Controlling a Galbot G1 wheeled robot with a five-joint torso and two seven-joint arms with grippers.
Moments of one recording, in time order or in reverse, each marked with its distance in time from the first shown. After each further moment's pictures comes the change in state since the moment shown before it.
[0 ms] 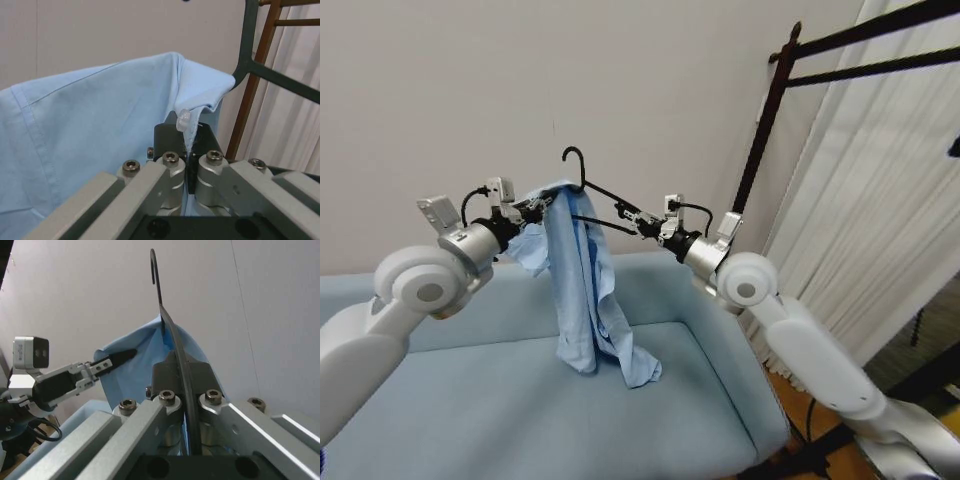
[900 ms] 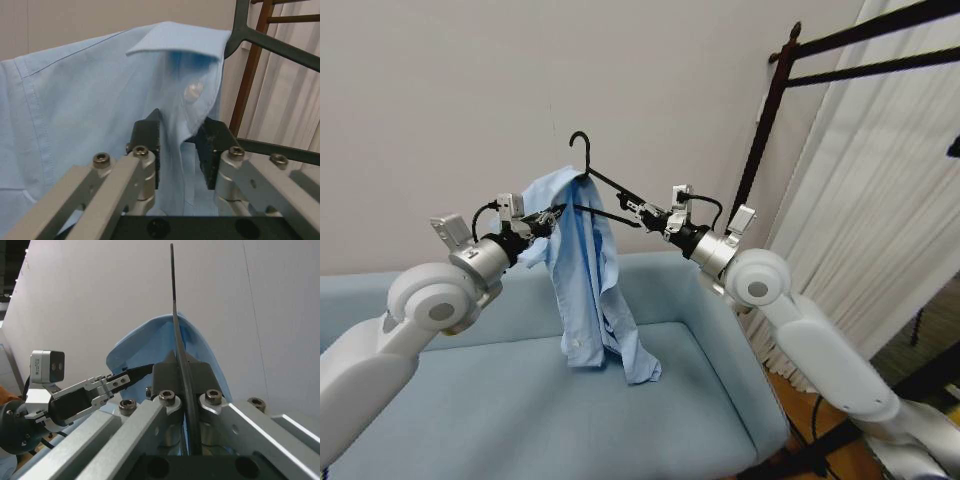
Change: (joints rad) left arm 0.058 -0.022 -0.015 -0.042 0.050 -0.018 -0.002; right arm 0.003 -0.024 -0.004 0.031 0.008 0.019 -0.018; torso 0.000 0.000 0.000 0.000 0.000
